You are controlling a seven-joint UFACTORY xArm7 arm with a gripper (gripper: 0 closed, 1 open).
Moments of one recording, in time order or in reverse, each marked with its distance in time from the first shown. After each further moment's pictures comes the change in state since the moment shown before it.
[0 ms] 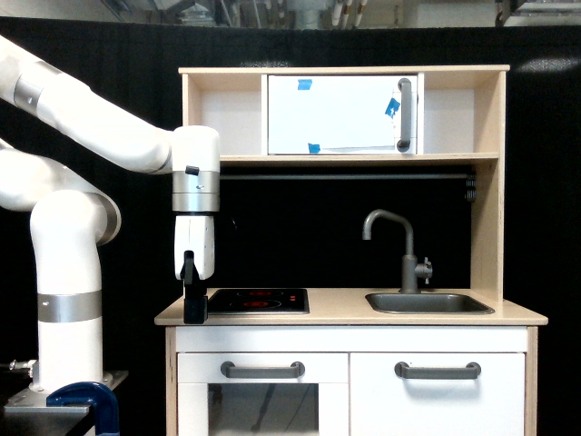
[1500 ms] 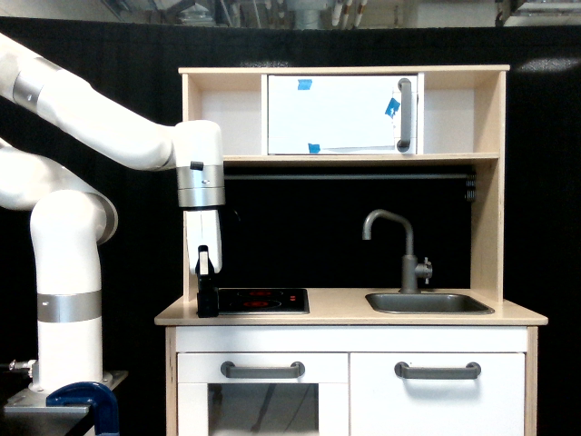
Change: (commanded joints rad) arm 0.076 0.094 -0.070 0.060 -0.011 -0.079 -0.173
